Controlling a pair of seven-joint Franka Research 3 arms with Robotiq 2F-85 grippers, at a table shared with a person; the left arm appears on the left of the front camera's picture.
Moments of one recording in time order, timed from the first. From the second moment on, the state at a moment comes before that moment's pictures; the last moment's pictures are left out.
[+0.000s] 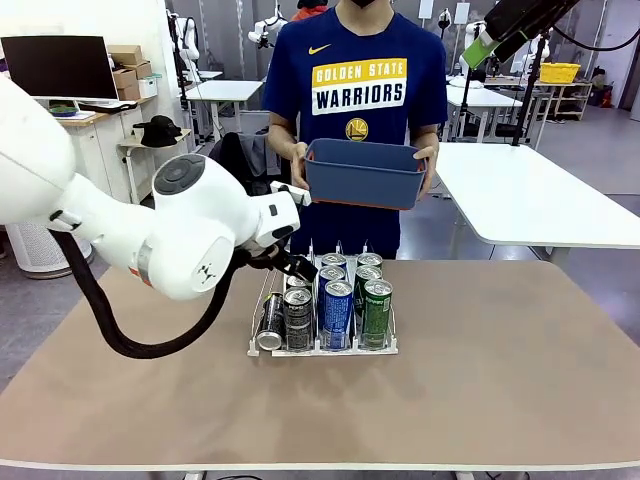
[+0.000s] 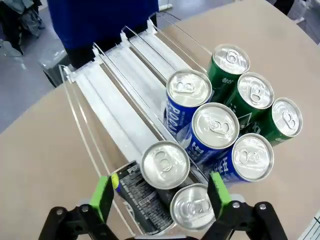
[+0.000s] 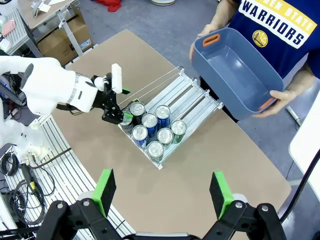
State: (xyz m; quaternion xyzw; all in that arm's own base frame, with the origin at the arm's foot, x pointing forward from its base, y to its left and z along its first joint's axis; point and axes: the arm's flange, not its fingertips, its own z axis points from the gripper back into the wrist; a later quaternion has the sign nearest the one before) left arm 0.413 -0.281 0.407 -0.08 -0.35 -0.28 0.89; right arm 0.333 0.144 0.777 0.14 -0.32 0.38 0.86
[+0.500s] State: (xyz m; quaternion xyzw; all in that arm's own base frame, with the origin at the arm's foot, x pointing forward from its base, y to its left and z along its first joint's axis) left arm 0.386 -0.285 0.436 -0.07 -0.38 -0.28 0.88; right arm 0.333 0.144 0.777 0.14 -0.32 0.38 0.86
